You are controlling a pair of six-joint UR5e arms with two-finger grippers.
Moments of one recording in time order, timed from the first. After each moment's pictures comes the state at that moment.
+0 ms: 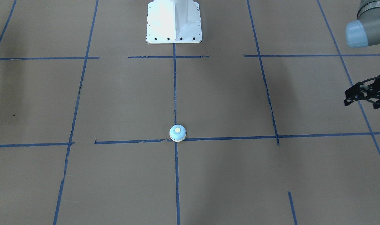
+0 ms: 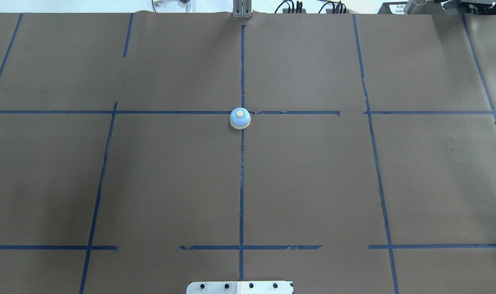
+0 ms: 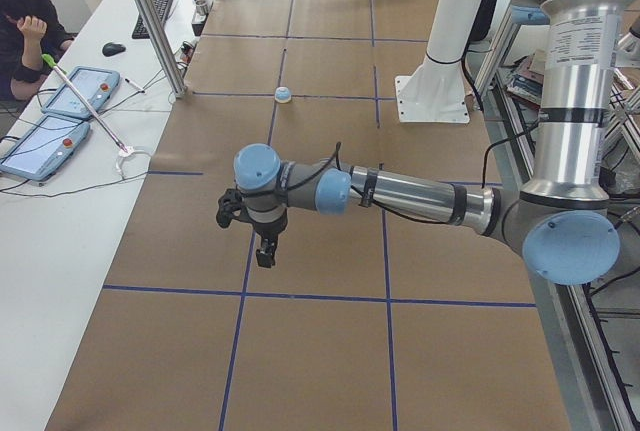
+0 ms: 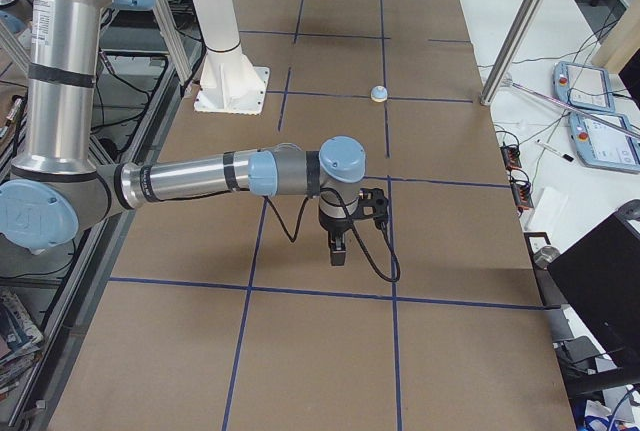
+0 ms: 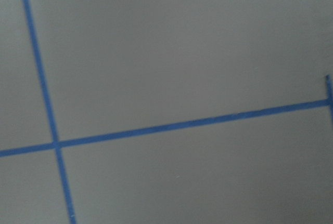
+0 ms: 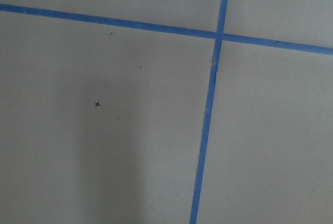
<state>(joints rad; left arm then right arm) -1.53 -1.52 -1.73 -1.55 -2.37 0.04 1.49 -1.72 1.92 -1.69 2.31 -0.03</state>
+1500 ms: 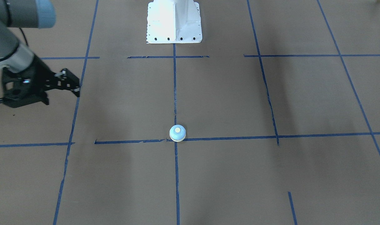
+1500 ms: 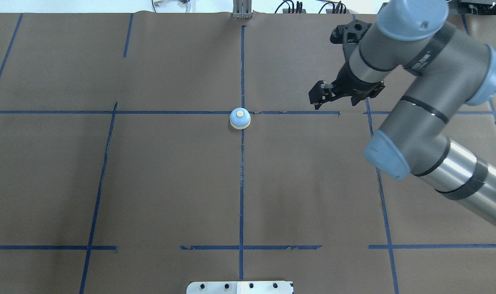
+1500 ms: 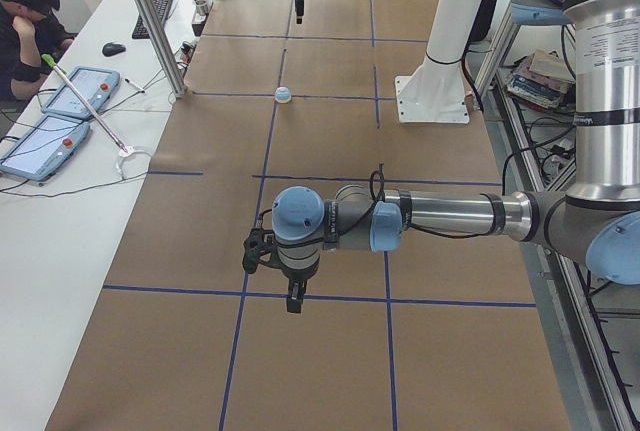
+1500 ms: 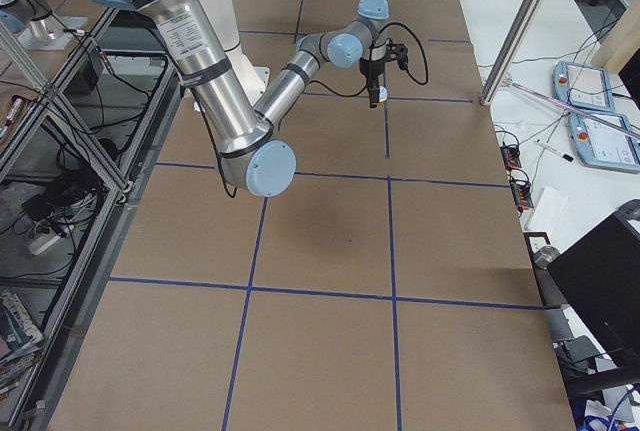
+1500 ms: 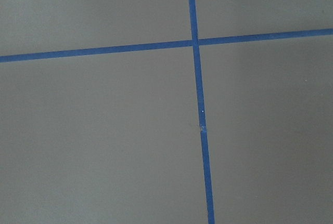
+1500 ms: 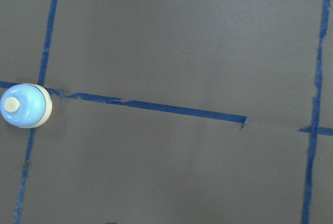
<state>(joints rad) -1.63 -1.43 -1.75 -1.55 -2.37 0.12 0.77 -0.95 1.79 -1.69 2.01 0.92</state>
